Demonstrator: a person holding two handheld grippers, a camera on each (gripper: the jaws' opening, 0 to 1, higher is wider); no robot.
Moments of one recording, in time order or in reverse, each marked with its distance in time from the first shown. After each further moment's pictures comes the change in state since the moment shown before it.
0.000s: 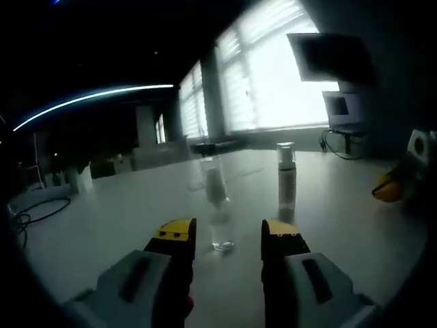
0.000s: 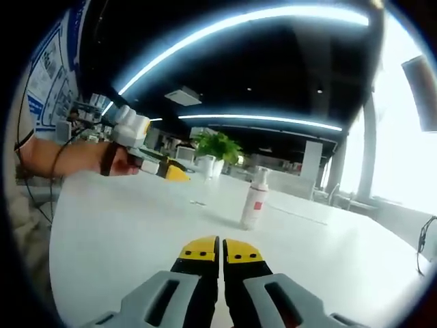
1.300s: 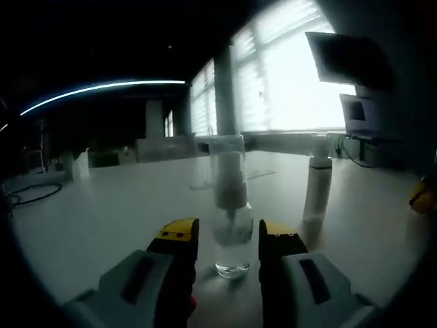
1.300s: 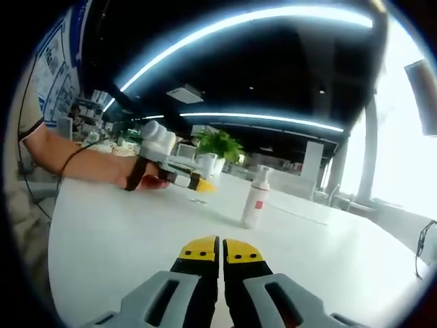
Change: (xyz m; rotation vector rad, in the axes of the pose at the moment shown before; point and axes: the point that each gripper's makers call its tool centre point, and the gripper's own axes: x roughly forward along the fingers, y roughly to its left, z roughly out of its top) left arm 0.060 0.016 -0.024 -0.084 -0.017 0.047; right arm 0.000 0.002 -0.002 -0.021 0.010 0.004
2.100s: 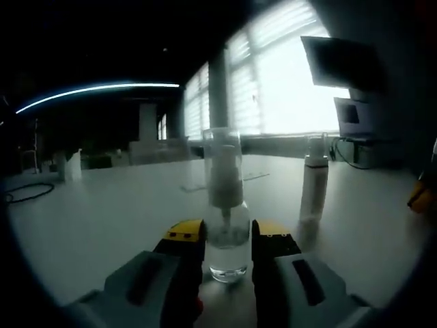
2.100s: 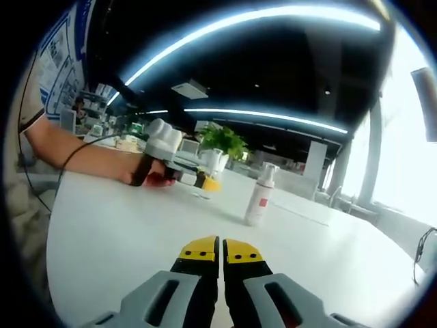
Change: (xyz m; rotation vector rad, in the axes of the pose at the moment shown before) left arm 0.006 -0.014 0.001 0.009 -0.021 -0.058; right arm 0.002 0.005 -0.004 -0.038 0.026 0.017
